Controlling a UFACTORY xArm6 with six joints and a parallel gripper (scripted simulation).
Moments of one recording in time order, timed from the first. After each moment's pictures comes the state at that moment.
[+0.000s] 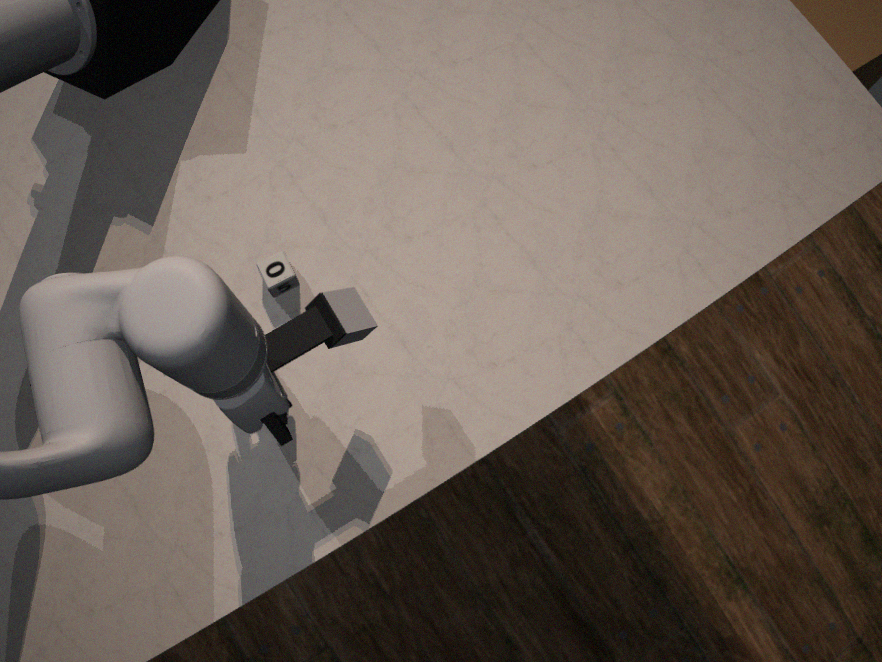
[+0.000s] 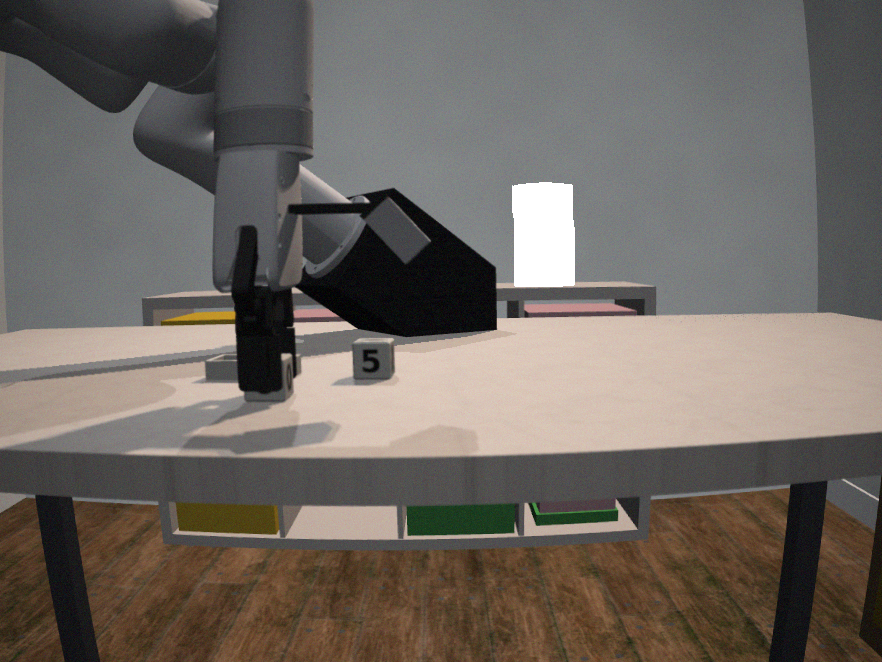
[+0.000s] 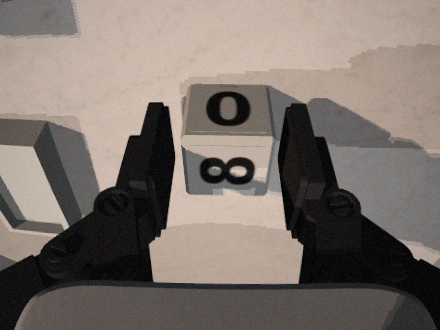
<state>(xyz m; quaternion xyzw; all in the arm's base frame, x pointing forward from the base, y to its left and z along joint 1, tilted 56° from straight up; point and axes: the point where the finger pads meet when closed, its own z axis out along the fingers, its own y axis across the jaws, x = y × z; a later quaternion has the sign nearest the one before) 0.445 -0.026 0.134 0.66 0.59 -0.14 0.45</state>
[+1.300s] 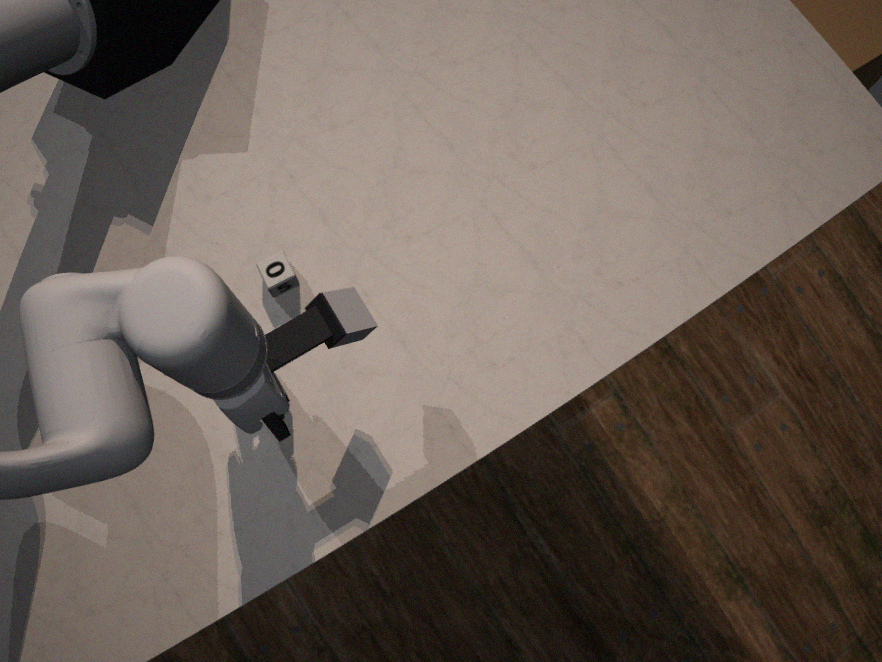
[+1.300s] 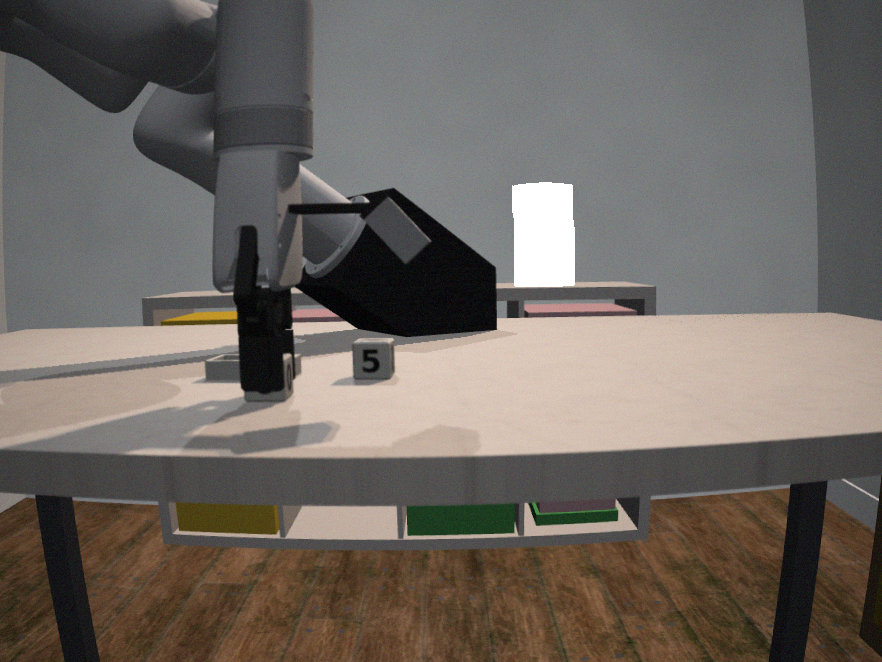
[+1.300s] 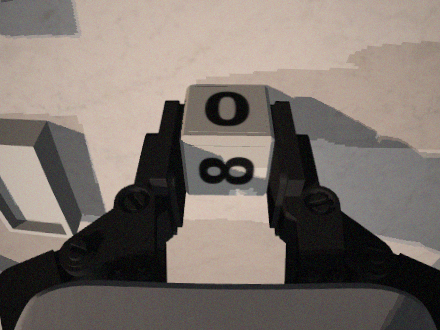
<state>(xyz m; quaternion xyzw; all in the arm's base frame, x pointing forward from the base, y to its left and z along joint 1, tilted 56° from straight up) 0.445 -0.026 0.134 0.66 0.59 -0.14 0.45</state>
